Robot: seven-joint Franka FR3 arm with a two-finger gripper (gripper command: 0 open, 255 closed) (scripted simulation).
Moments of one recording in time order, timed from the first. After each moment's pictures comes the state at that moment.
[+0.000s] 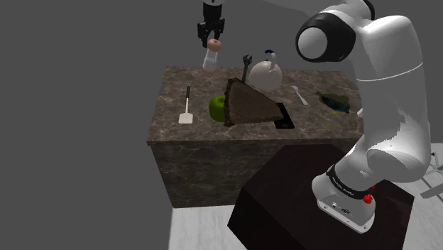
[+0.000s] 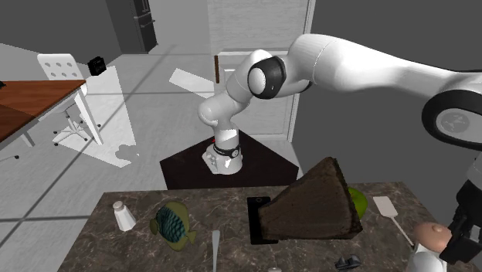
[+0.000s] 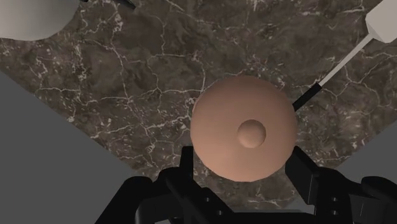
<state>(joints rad) 0.11 0.71 -0.22 -0.95 0.13 1.69 -0.13</state>
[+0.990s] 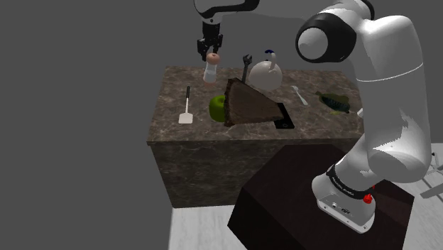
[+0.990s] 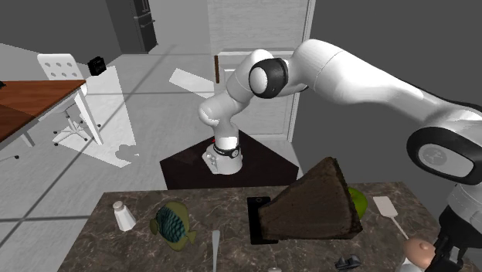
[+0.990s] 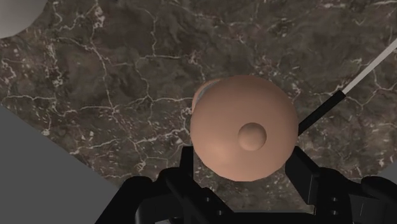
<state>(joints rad) 0.13 0.70 -0.22 -1.12 0.14 1.86 -0.13</state>
